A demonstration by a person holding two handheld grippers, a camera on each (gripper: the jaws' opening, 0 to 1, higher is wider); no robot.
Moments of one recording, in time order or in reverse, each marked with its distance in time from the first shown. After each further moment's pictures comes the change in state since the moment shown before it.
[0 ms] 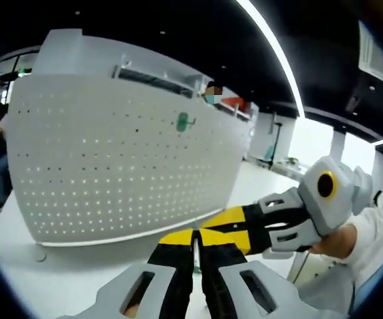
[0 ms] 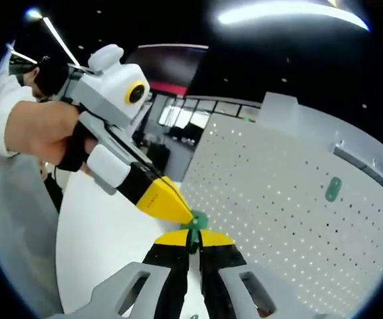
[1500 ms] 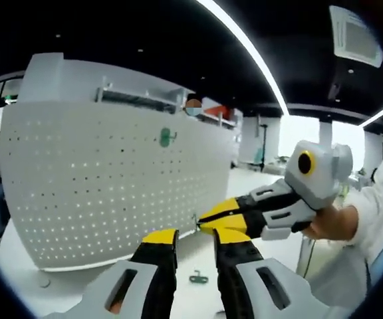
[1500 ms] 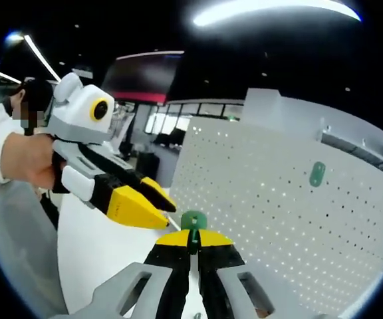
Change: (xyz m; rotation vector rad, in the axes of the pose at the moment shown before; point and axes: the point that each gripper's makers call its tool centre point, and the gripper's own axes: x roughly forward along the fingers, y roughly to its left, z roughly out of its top) left arm -0.004 -0.011 0.007 0.149 -0.105 -0.063; right arm -0.013 -0.023 -0.001 0.127 -0.025 -0.071
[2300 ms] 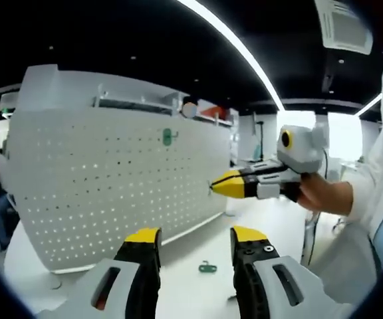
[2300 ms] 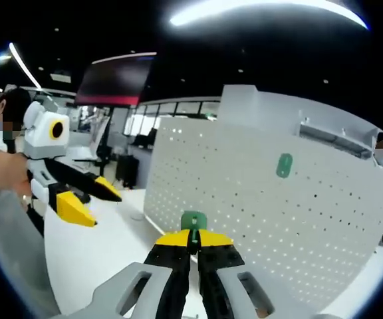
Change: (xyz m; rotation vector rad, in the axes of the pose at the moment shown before) left arm -0.027 0.010 -0.019 0.055 -0.008 -0.002; right arm -0.019 -0.049 -0.004 0.067 0.014 -0.149
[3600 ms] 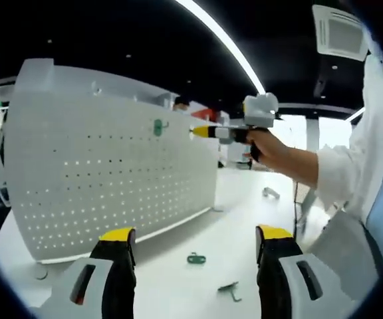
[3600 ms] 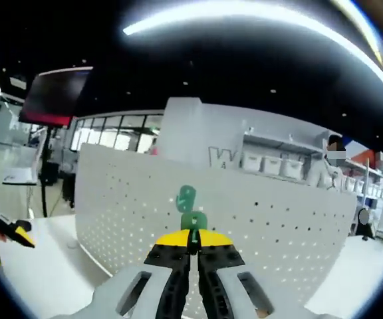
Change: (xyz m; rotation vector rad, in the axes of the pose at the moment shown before) left arm -0.007 -0.014 -0.026 -0.014 -0.016 -0.082; right arm 0.009 -0.145 0.050 0.050 -0.107 -0.384
